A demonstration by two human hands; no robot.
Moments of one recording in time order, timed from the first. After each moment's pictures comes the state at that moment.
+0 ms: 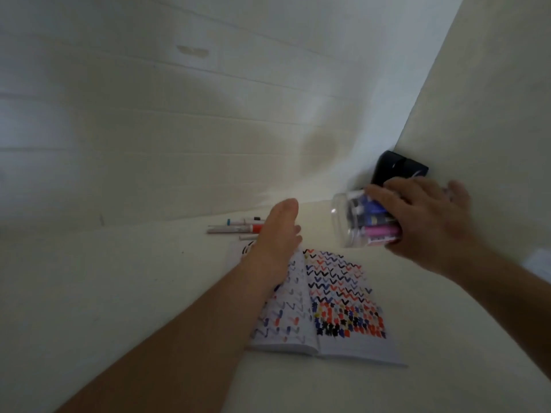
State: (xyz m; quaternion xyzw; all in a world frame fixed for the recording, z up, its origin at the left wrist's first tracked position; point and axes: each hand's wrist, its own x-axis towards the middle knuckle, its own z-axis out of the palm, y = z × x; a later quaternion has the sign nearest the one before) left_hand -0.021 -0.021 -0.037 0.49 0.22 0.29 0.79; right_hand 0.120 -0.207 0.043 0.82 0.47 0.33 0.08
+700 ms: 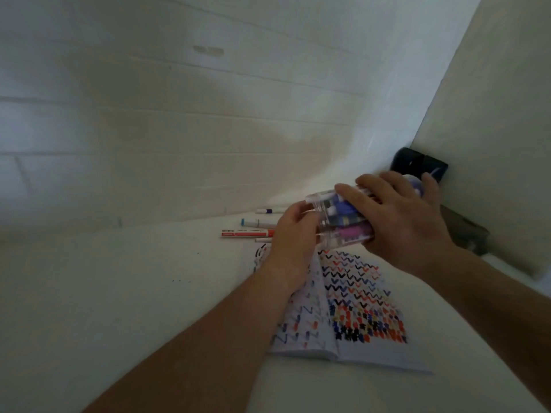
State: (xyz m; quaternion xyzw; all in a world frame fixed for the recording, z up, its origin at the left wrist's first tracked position) left_hand -0.020 -0.025 -0.043 0.47 0.18 0.34 0.79; right_hand 0.086 -0.155 0.027 0.80 0.51 0.32 0.08
